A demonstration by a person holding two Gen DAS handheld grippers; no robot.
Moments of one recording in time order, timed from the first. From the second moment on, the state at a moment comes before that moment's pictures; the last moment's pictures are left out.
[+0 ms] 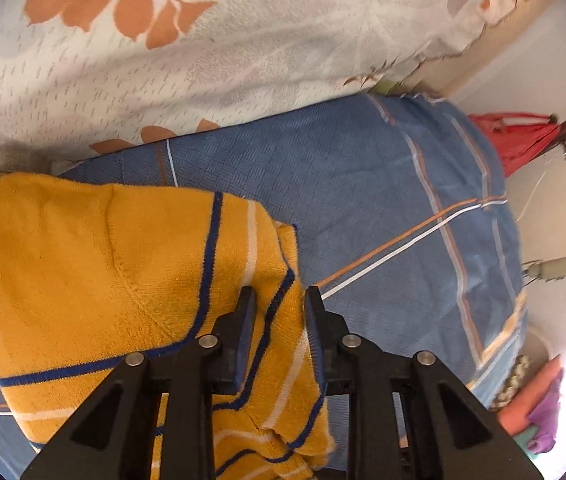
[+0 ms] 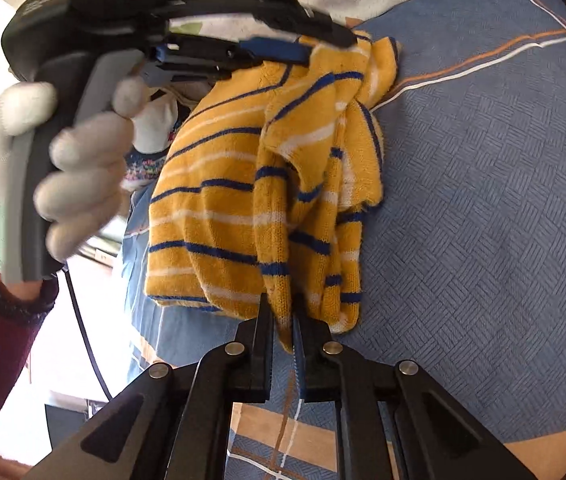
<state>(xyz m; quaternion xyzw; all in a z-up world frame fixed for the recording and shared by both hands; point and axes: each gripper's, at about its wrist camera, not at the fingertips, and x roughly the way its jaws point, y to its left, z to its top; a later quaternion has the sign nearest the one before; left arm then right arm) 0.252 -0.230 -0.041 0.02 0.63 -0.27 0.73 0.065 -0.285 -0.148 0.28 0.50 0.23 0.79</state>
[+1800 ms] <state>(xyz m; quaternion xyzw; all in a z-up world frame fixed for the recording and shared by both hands) 0.141 0.011 -0.044 -0.17 0.57 -0.17 0.79 0.214 -0.192 -0.049 0.00 0.49 0.09 0.87</state>
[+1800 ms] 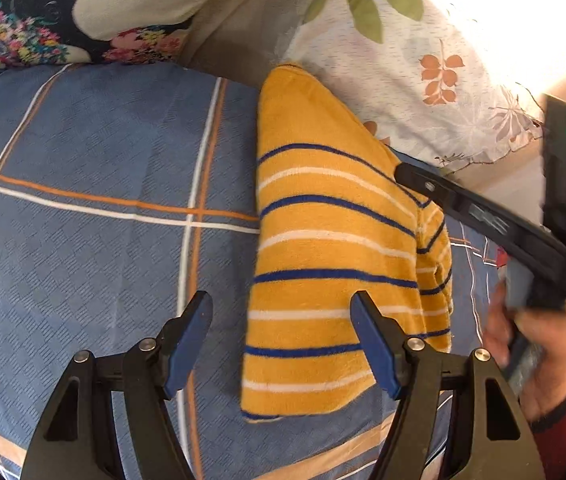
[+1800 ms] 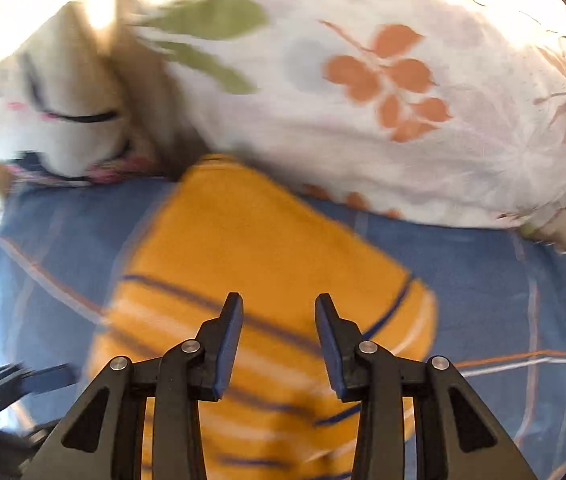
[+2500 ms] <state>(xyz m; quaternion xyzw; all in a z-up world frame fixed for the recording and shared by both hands) 0.121 0.065 -0.051 -0.13 0.59 -0.12 0.79 0.155 -0.140 -0.062 0.09 0.49 0.12 0.86</state>
